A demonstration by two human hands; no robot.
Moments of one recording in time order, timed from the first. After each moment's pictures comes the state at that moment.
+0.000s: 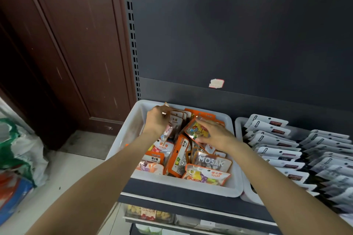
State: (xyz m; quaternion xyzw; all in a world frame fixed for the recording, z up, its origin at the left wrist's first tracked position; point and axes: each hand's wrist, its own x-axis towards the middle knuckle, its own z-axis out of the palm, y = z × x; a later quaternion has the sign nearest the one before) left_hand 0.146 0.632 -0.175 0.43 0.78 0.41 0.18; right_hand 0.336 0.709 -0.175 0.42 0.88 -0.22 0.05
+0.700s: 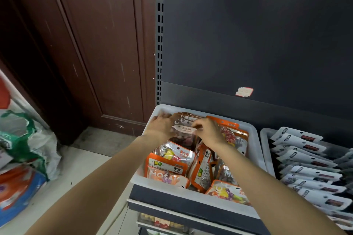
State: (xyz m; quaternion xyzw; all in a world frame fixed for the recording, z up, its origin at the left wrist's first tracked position) left_hand 0.079 0.616 -0.182 0.61 0.77 0.08 0.13; right_hand 0.234 0.697 -0.187 0.42 0.86 -0.25 -0.13
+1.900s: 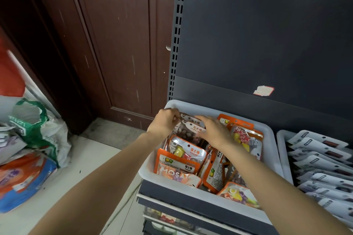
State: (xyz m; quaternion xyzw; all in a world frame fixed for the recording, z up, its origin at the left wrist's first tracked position) left_hand 0.053 0.612 -0.200 0.53 0.79 0.27 0.16; right_hand 0.214 0.694 -0.195 0.40 0.90 -0.18 -0.02
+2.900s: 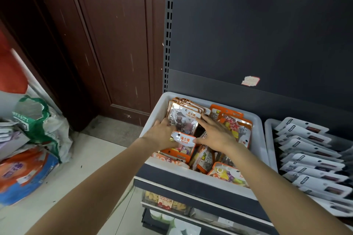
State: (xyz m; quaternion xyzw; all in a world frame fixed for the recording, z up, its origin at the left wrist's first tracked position) left_hand 0.097 0.564 -0.207 0.60 0.78 0.00 0.19; right_hand 0.263 0.672 -0.193 0.38 0.91 -0.13 0.12
